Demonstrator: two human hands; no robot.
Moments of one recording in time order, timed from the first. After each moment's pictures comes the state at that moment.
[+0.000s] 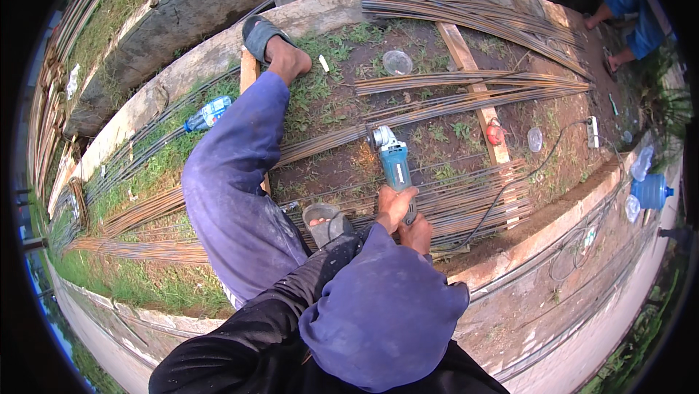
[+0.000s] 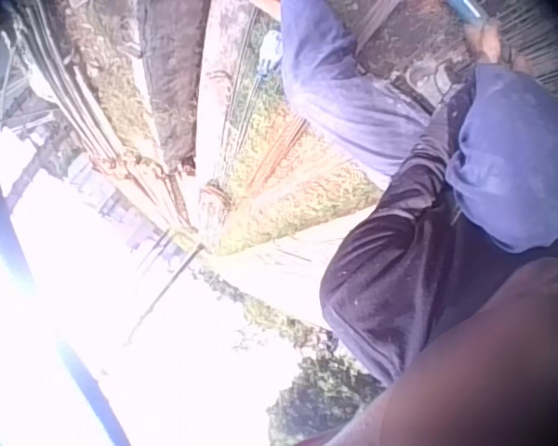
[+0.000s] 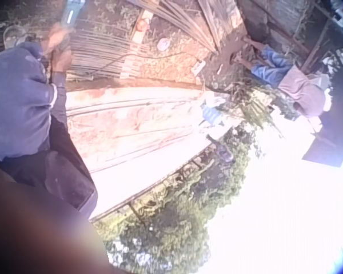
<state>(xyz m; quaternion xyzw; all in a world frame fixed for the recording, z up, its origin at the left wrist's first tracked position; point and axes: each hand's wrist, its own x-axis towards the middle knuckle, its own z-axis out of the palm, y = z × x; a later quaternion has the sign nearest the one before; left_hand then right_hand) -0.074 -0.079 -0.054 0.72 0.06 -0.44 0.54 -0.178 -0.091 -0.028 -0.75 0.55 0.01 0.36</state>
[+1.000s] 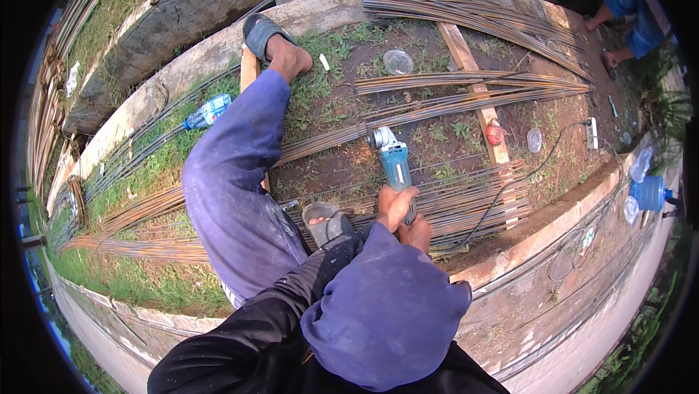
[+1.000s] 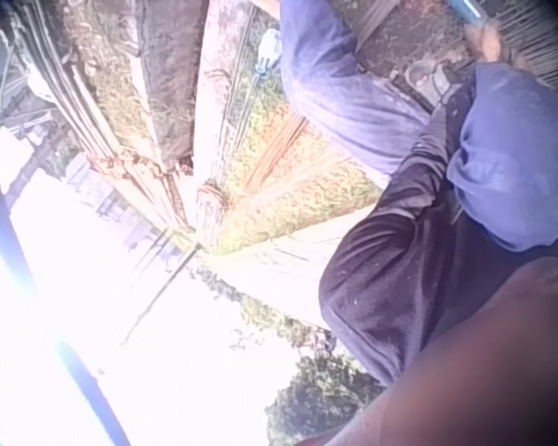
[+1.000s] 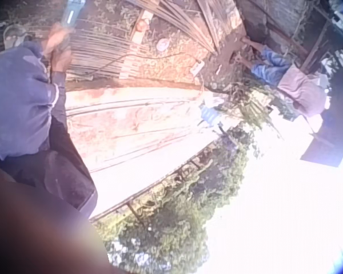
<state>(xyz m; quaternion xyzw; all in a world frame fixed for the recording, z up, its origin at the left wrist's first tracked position) -0.074 -0.076 -0.053 0.70 0.06 -0.43 0.56 -0.175 -0.089 -0.020 -0.75 0.55 0.01 0.37</state>
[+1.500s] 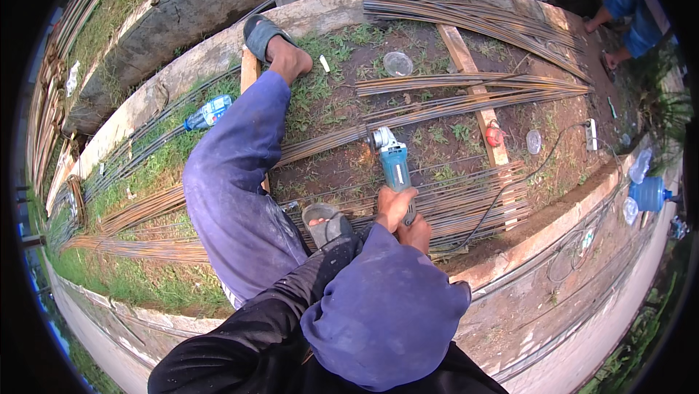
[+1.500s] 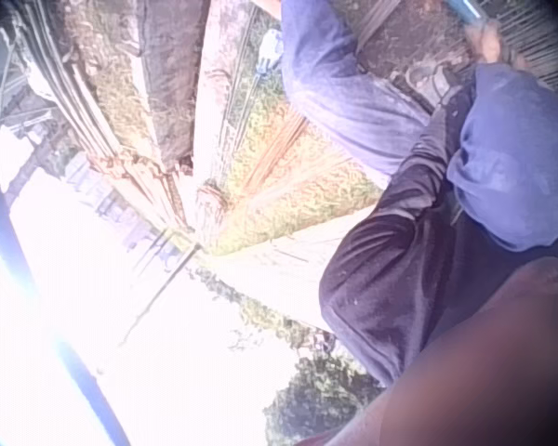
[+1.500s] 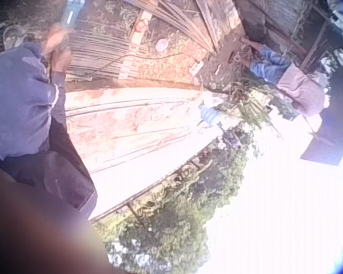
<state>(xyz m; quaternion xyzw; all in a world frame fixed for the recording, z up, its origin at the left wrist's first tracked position) -0.073 -0.078 -0.044 0.70 0.06 -0.43 0.56 -0.176 -0.088 -0.028 -0.75 0.55 -0.01 0.36</state>
